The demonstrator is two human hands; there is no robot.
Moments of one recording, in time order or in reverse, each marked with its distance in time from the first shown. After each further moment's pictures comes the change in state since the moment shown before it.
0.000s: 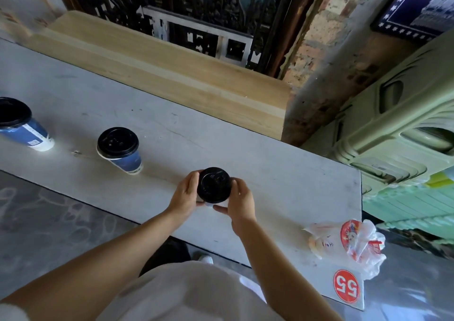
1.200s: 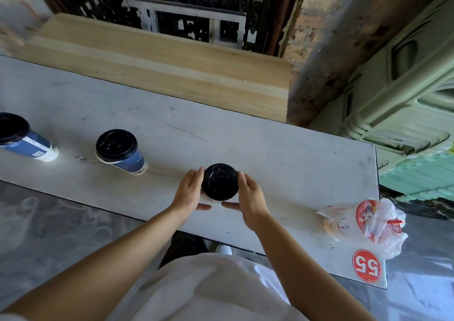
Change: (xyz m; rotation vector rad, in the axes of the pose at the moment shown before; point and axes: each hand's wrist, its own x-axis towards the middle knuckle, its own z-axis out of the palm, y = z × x) left_hand 0.004 0.003 -0.004 0.186 0.059 -0.205; right_hand 0.001 0.009 -0.012 0.063 -0.128 0.047
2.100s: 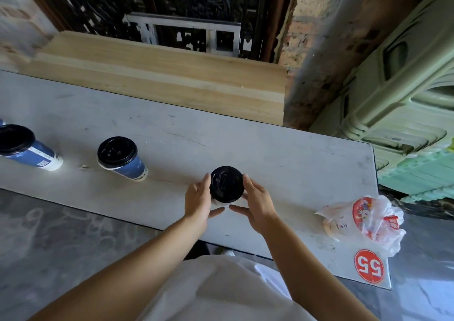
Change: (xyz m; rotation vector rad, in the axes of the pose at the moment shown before) left_hand -0.019 0.005 0.037 -0.288 0.155 -0.232; right_hand -0.001 0.003 -0.025 0.149 -0.051 0.061
